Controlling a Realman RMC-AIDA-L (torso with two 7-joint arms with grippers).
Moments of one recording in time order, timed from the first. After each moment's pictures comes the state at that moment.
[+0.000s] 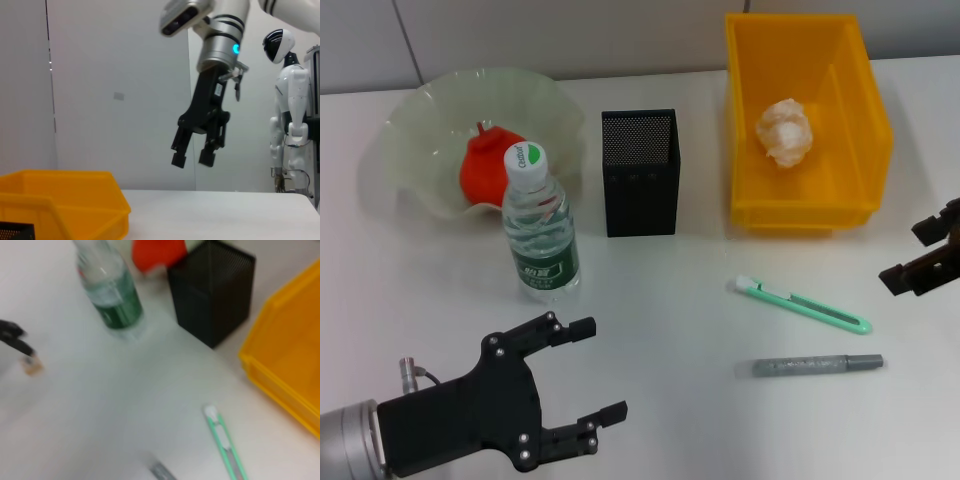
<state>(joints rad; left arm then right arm) -0.25 -2.07 1.39 0.47 1.29 1.60 -0.69 0.51 2.07 -0.90 -1.75 -2.52 -2.08 2.37</state>
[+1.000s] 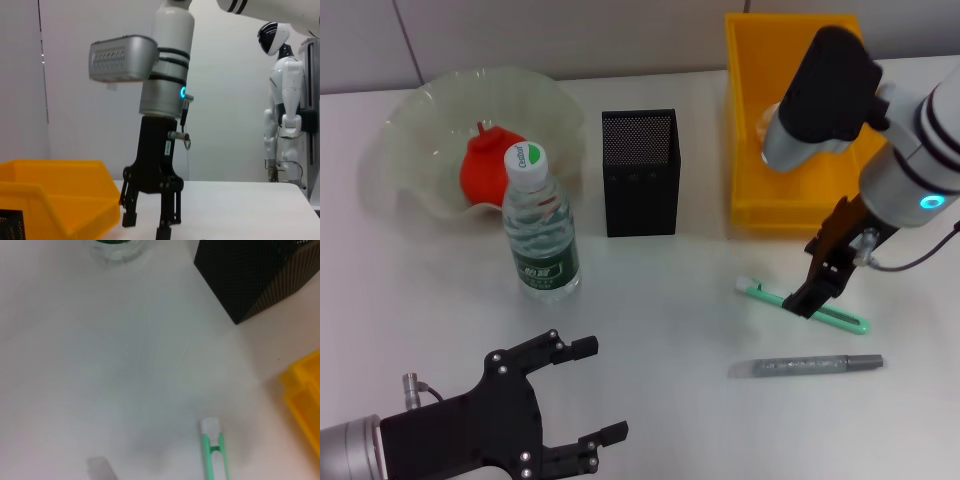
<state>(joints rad) -0.25 -2.06 1.39 0.44 1.32 1.60 -0.66 0.64 2.08 -1.45 -1.35 -2.71 -1.62 2.42</state>
